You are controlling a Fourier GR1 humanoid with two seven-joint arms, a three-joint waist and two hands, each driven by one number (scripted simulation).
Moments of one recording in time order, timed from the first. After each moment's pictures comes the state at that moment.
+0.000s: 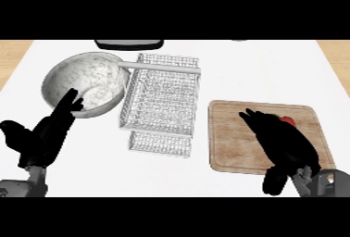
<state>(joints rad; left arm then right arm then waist) -0.07 0.43 -0.13 -1.54 0.32 0.11 0.13 -0.33 -0.64 0.59 -1.85 0.45 0.41 0.80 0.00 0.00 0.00</state>
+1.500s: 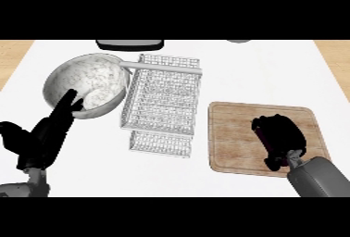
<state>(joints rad) -0.05 0.32 -0.02 -1.59 0.22 0.02 0.19 -0.28 -0.49 0.45 -1.40 0.92 0.35 0.38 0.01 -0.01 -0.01</state>
